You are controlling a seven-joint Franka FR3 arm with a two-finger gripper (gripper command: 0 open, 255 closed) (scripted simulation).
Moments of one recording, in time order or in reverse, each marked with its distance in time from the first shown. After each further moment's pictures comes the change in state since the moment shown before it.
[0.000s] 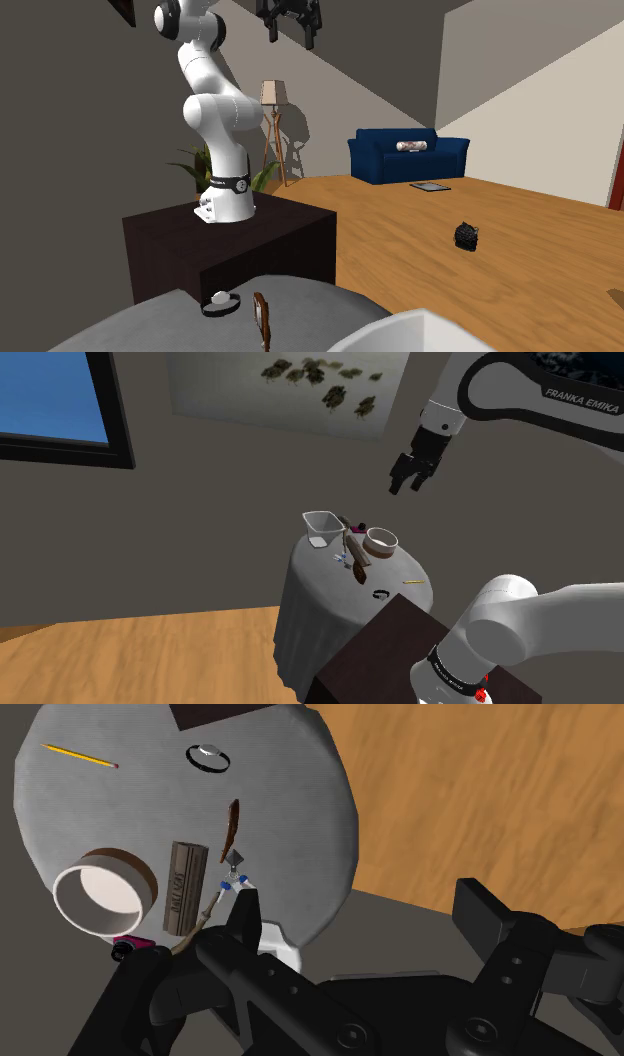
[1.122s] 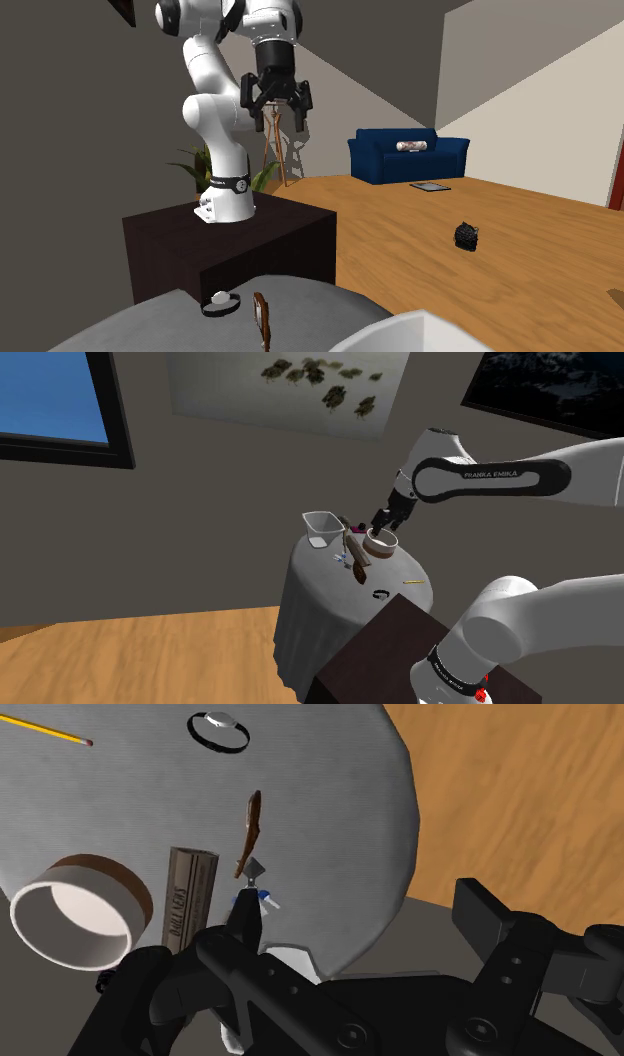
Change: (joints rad) arm -0.060 0.099 -0.147 -0.407 -0.111 0.552 -0.104
